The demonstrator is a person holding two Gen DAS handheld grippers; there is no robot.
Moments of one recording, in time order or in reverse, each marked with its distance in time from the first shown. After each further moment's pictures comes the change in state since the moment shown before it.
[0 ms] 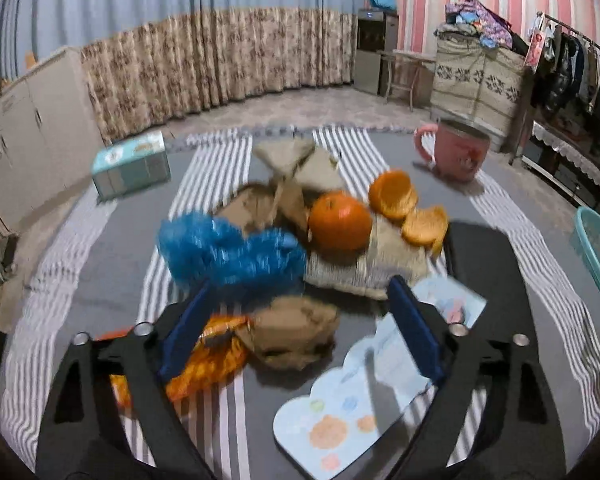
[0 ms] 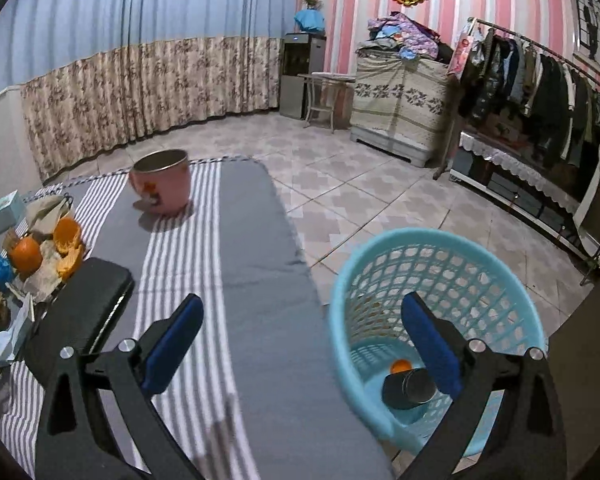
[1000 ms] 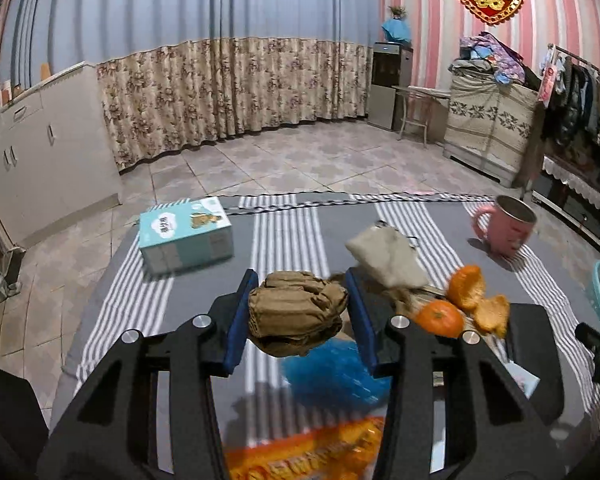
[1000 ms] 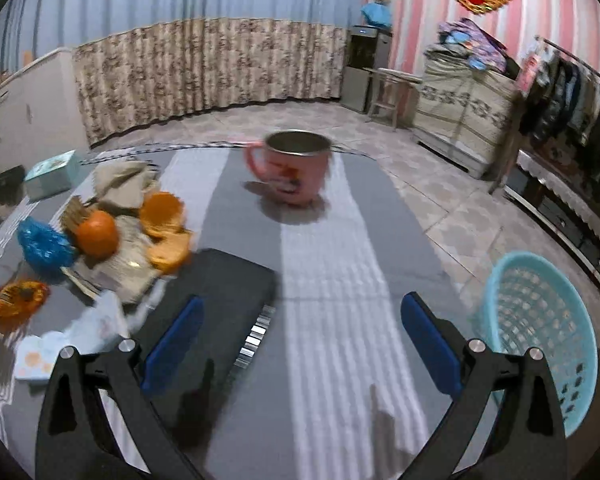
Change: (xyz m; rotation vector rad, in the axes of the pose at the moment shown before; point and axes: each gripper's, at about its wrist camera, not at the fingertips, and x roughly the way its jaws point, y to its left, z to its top) left arm -0.001 0.086 0.068 -0.030 -0.132 0.031; right arm 0.001 0.125 0.008 -0.148 0.037 0.156
